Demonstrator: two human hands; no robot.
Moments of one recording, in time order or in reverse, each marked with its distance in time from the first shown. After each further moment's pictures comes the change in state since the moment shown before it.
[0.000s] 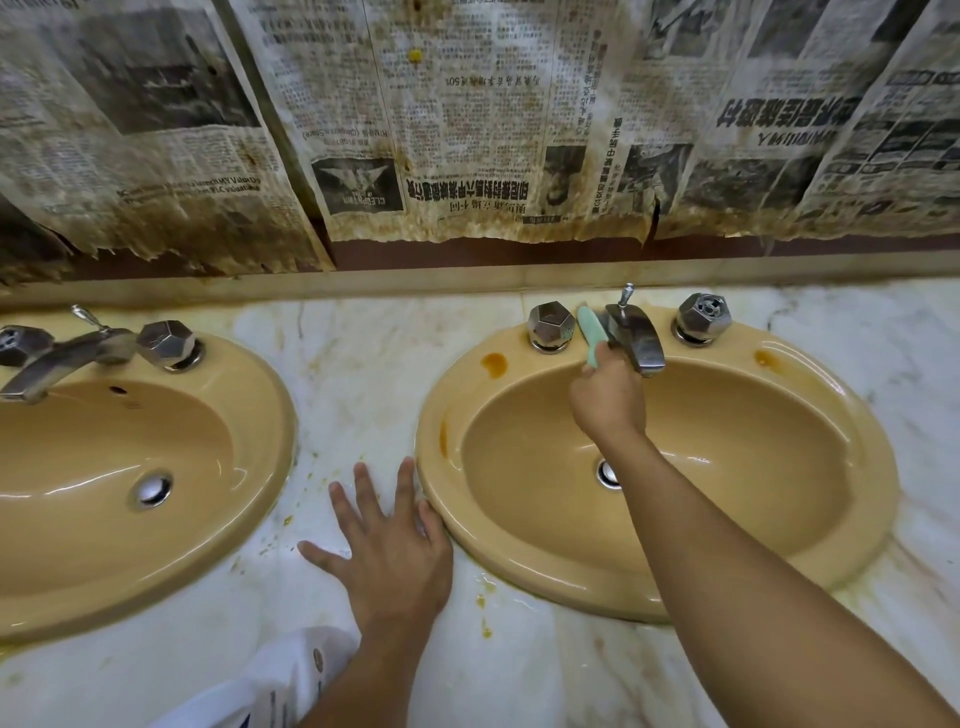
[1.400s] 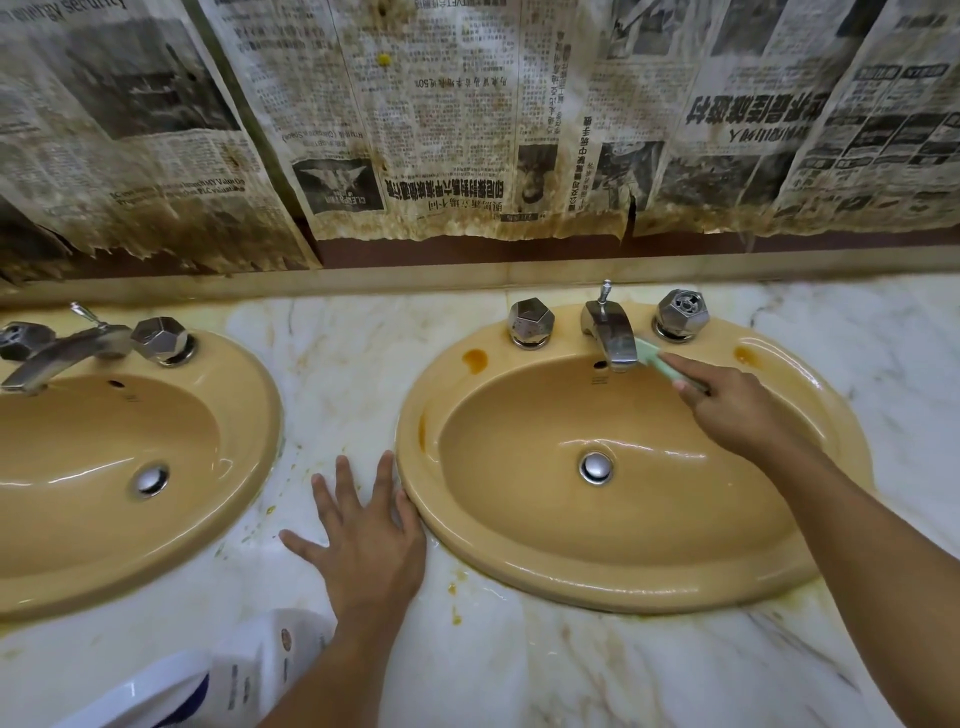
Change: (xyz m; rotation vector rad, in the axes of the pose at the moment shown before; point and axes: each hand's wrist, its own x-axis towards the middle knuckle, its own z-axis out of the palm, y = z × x) left_hand -0.003 0.001 0.003 0.002 0.042 -0.009; right_hand 0.040 0.127 -0.108 -0.002 -0.194 -0.199
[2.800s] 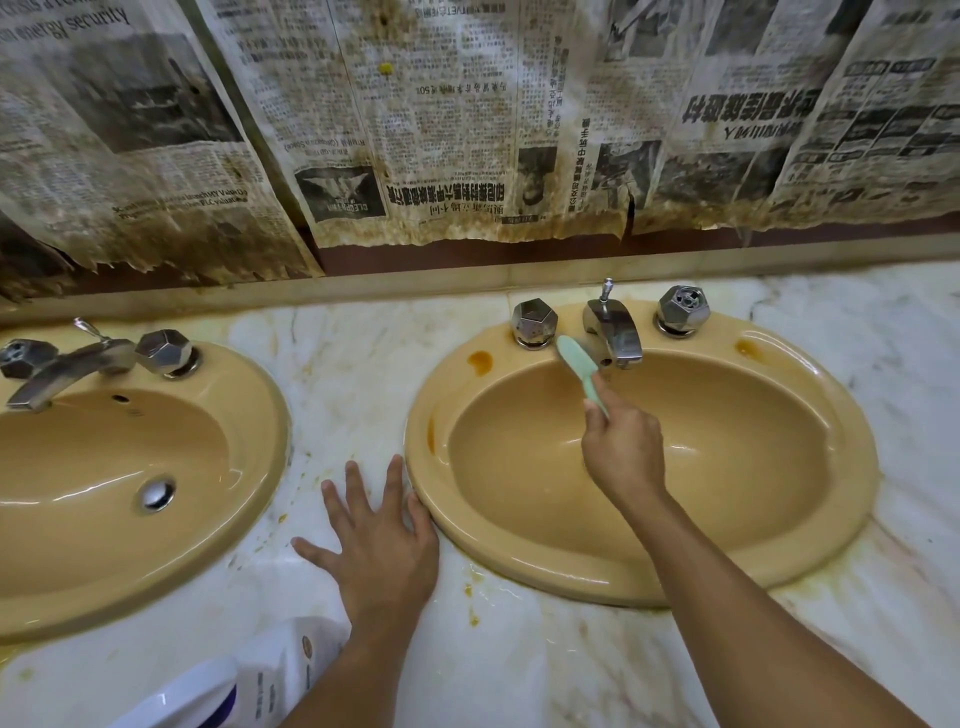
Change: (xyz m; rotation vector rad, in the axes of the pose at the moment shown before) left_hand 0.002 -0.002 0.000 -0.030 -0.023 -0.003; right_hand -0.052 -0.087 0.106 0.064 0.259 0.038
